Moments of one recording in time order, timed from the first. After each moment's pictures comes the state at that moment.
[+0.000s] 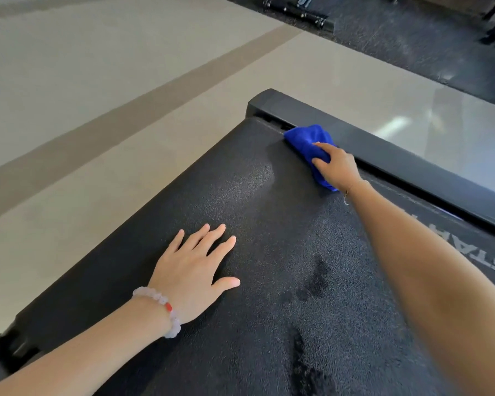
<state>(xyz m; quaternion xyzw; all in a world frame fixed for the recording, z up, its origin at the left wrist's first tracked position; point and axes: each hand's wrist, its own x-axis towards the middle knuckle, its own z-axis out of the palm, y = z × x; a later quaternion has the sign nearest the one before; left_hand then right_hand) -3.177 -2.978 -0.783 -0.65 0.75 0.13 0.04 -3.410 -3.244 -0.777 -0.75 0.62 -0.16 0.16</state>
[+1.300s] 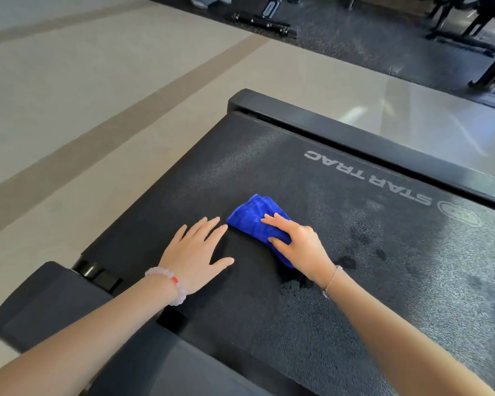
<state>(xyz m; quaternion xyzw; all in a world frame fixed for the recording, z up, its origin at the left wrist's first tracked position) -3.189 -2.884 -0.755 -0.64 0.75 0.14 0.04 -3.416 -2.948 -0.780 -0.79 0.53 -0.18 0.26</state>
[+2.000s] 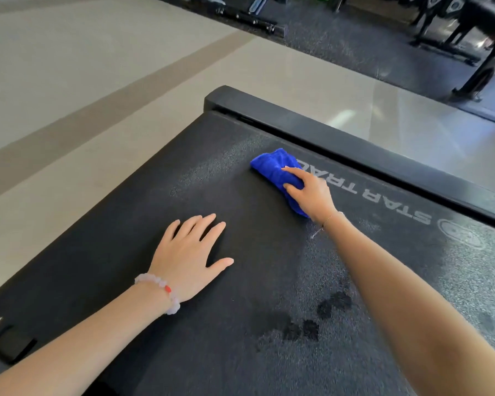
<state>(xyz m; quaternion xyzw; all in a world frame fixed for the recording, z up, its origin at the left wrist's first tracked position) -3.224 -2.958 -0.788 -0.63 0.77 0.05 -0.01 -3.461 -3.119 -0.782 -0.71 0.64 -0.21 0.20</state>
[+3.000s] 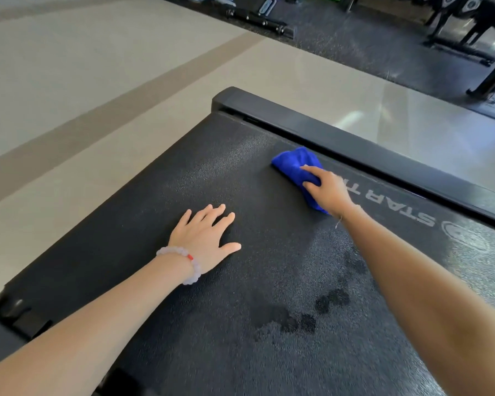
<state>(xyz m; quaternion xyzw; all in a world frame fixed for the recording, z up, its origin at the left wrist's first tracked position) -3.236 -2.982 -0.776 -0.64 0.75 0.14 0.06 -3.486 -3.127 -0.768 -0.73 0.64 -0.17 0.16</state>
